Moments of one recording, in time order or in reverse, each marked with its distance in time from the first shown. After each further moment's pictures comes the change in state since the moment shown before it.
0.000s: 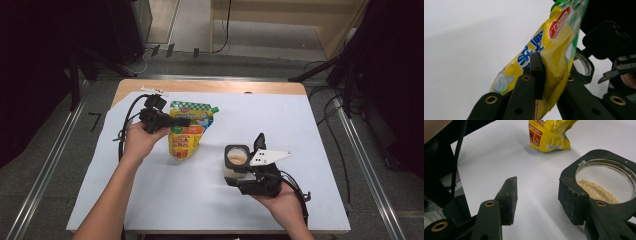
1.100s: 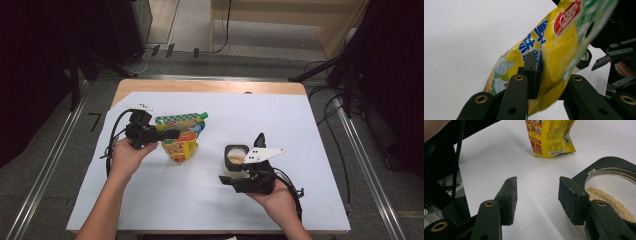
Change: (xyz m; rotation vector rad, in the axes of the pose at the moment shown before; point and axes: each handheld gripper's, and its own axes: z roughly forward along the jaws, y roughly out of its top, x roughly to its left) left arm -0.002 -0.043 -0.024 -0.065 0.019 -0.004; right arm 0.000 0.007 0.013 0.006 0.028 -0.007
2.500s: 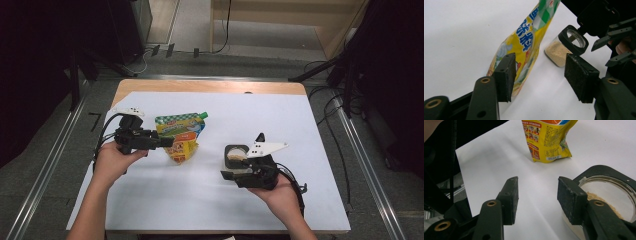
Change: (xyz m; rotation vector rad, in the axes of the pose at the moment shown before) left arm -0.009 -0.009 -0.025 0.033 0.020 0.025; right arm -0.004 0.012 -0.009 -0.002 -0.002 0.015
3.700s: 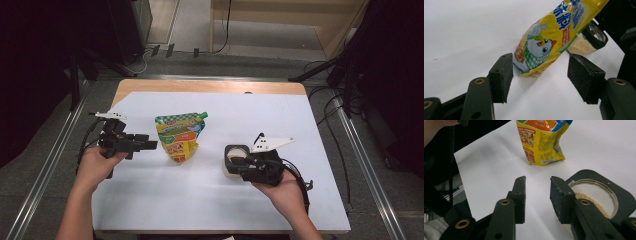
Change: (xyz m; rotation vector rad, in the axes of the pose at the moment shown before) left arm 0.035 -0.027 -0.021 0.000 0.063 -0.100; right arm -0.003 0.011 -0.015 0.000 -0.020 0.011
